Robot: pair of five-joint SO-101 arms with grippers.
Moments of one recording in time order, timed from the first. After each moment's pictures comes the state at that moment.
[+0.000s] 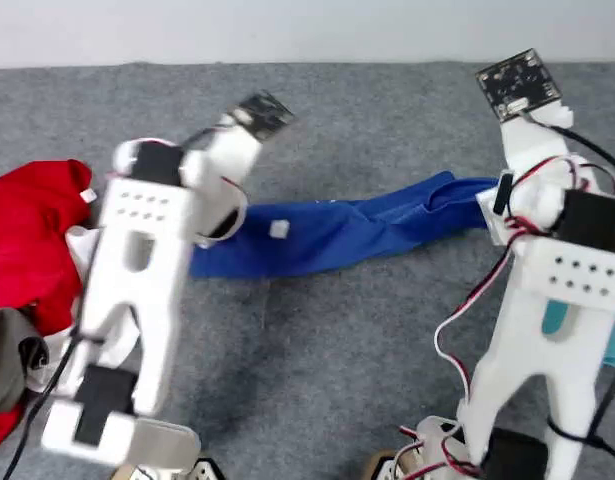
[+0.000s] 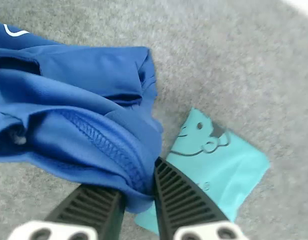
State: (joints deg) left arm 6.2 -2.0 -6.8 94.6 -22.8; right arm 11.3 -20.7 -7.3 88.2 34.8
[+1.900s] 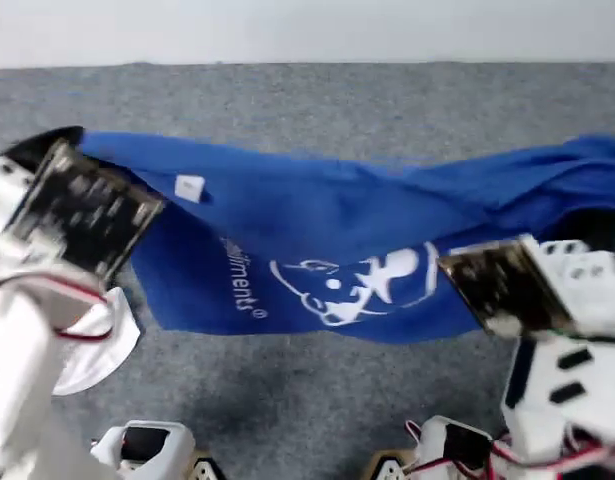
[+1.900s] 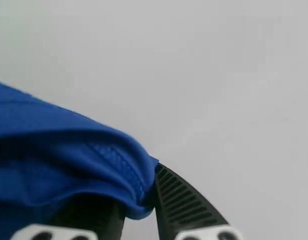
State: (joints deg) left arm -0.3 -33.5 -31.1 99.4 -32.0; right arm 16.3 -58.7 -2.2 67.4 55.5
